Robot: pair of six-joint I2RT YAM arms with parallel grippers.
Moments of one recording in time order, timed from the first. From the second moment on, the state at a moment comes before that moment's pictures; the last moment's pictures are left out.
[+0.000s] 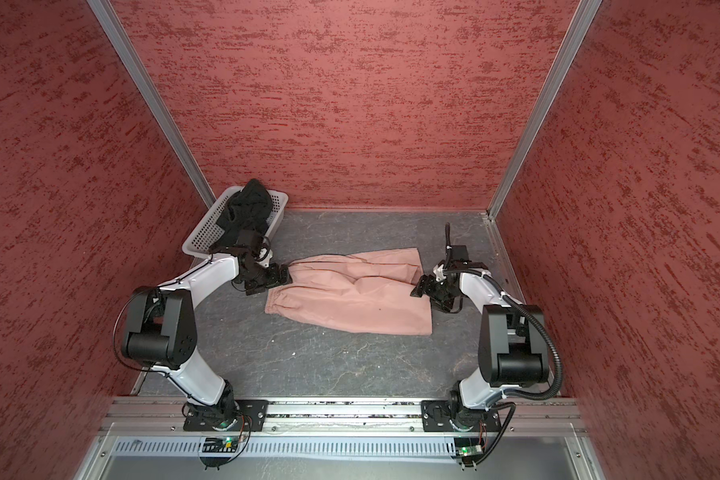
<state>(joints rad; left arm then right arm) -0.10 1.70 1.15 -0.71 0.21 -0.32 -0.03 1.57 0.97 -0.68 -0.54 0.41</state>
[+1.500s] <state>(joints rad) -0.03 1.62 1.13 -0.66 0.21 -0.32 -0.03 1.67 1.20 -0.44 -0.68 0.42</state>
